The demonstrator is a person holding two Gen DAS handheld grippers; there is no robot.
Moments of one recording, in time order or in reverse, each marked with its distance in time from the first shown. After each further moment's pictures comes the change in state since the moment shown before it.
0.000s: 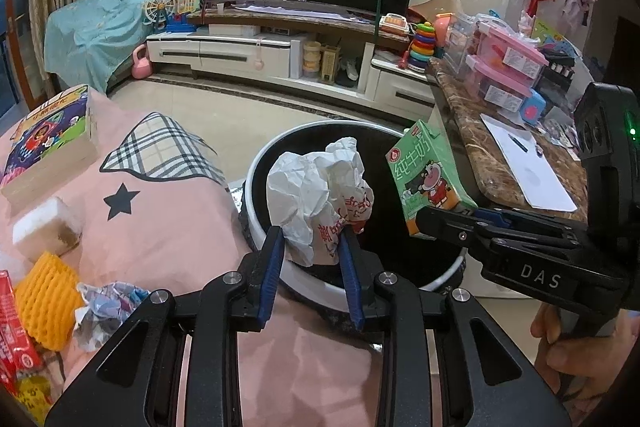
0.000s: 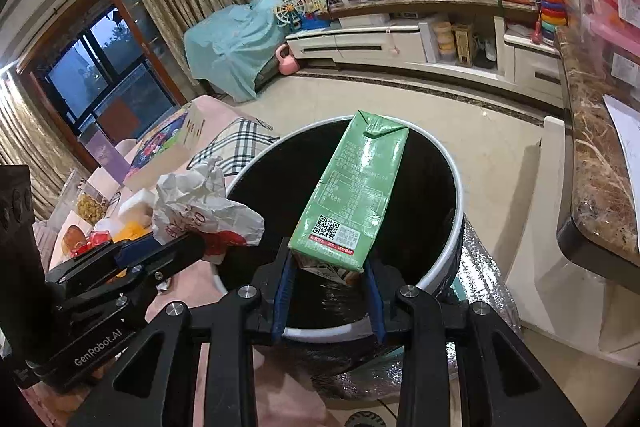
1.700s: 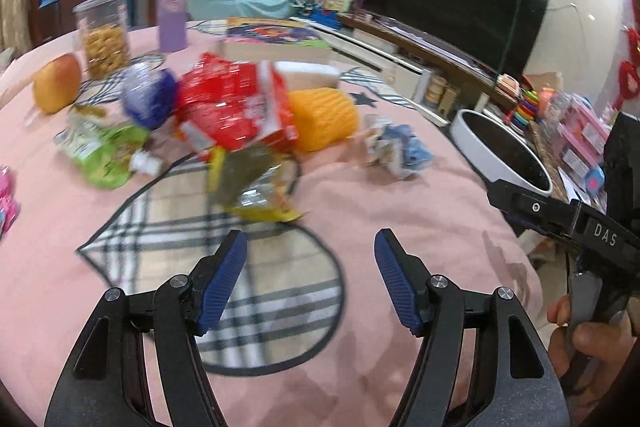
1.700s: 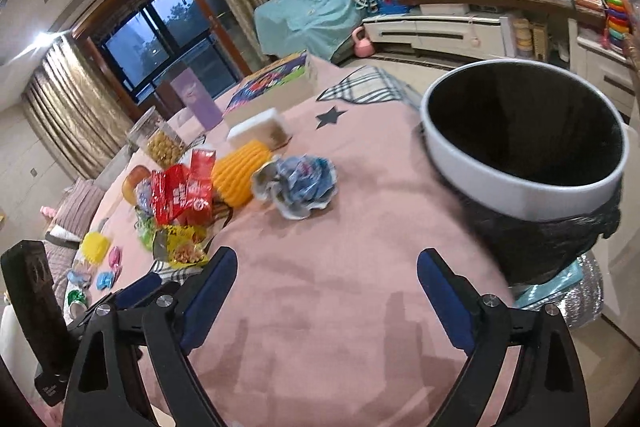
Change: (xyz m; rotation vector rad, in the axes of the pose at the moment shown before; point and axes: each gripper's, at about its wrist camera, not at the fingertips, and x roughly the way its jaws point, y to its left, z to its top) left arm -0.144 0.140 -0.174 -0.393 -0.084 0.276; right arm 0.006 0.128 -0.084 -0.111 0.028 0.204
